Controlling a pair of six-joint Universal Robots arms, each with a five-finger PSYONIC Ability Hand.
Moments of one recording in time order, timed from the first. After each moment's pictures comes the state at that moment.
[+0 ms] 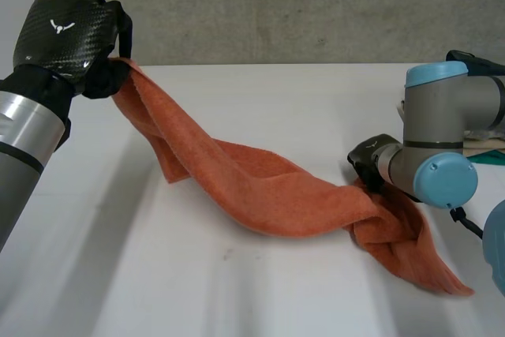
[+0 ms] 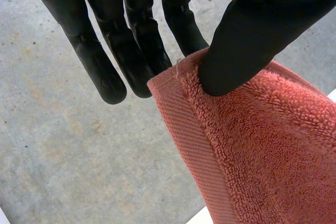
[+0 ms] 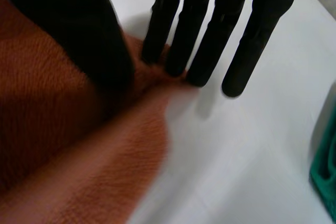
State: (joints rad) left arm 4.42 -1.48 -1.74 3.50 -1.38 3.35; right arm 1.93 -0.66 0.84 0.48 1.58 2.55; left_hand 1.16 1.20 1.19 1.20 0.98; right_hand 0.95 1.10 1.10 1.10 0.92
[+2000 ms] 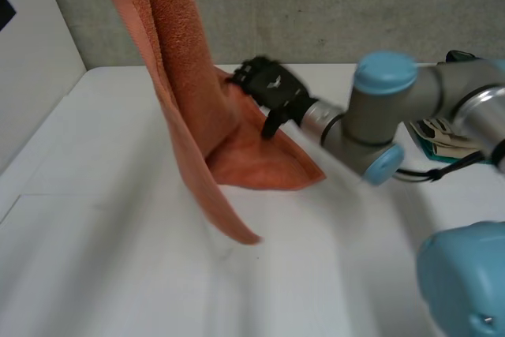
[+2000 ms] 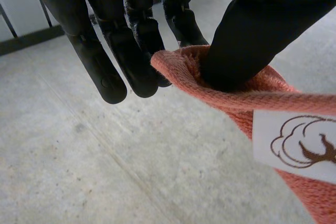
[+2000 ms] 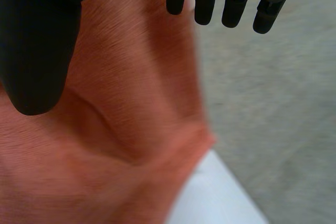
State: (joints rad) left arm 4.38 -1.22 -1.67 3.69 -1.16 3.30; right arm 2.10 -0.46 0.43 0.06 1.07 2.74; left_hand 1.16 1.20 1.20 1.20 0.98; right_hand 0.23 0.21 0.21 0.21 0.04
